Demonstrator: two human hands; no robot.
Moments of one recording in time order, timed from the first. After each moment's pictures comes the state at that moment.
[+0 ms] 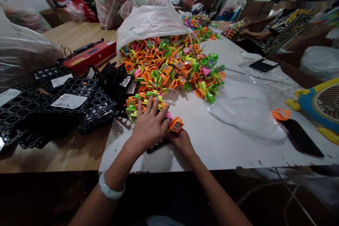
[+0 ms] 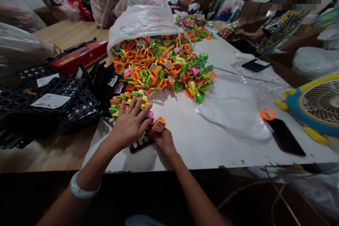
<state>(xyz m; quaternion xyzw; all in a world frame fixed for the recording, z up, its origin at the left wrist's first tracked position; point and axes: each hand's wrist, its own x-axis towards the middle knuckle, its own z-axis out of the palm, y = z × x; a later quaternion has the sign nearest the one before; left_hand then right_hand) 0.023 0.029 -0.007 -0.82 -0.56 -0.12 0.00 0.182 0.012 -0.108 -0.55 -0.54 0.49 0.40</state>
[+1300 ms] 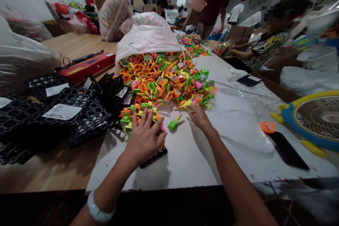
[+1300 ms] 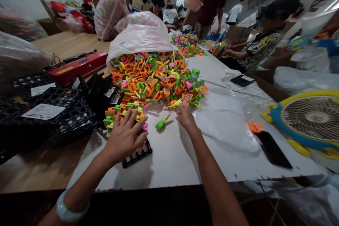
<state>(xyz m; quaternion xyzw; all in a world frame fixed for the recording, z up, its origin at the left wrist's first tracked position) 0.025 0.029 -0.012 -0.82 -0.55 -0.17 0.02 0.311 0.155 -0.101 -0.61 -0.73 0.13 0.27</state>
